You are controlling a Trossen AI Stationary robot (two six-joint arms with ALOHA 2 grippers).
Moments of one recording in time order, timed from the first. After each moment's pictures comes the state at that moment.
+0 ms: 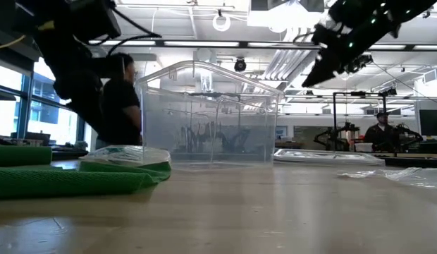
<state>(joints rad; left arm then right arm) 0.02 1.10 0.54 -0.57 -0.31 -0.33 -0.69 0.97 0.74 -0.32 -0.01 -0.31</state>
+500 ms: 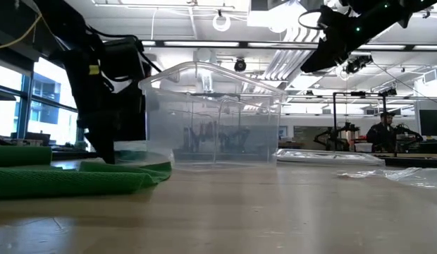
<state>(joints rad) 0.21 1.42 0.55 -0.44 -0.17 -0.27 -0.58 0.88 0.74 -0.33 -0.01 -0.22</state>
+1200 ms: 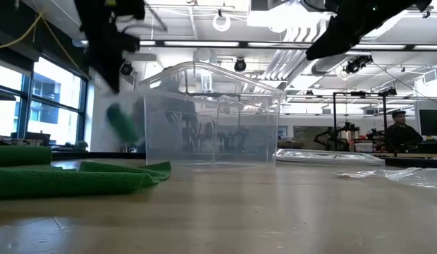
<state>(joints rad) 0.42 1.17 1.07 -1.04 -0.23 -0.35 -0.26 0.81 0.74 -0.41 0.19 -0.11</state>
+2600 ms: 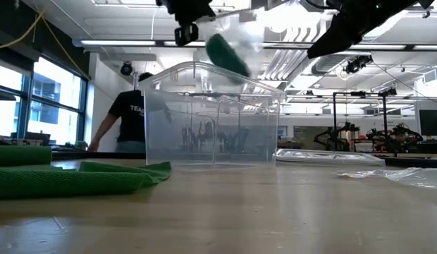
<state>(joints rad) 0.30 1.59 1.54 -0.76 0.54 -0.17 -0.20 0.81 0.74 -0.41 0.24 -0.14</state>
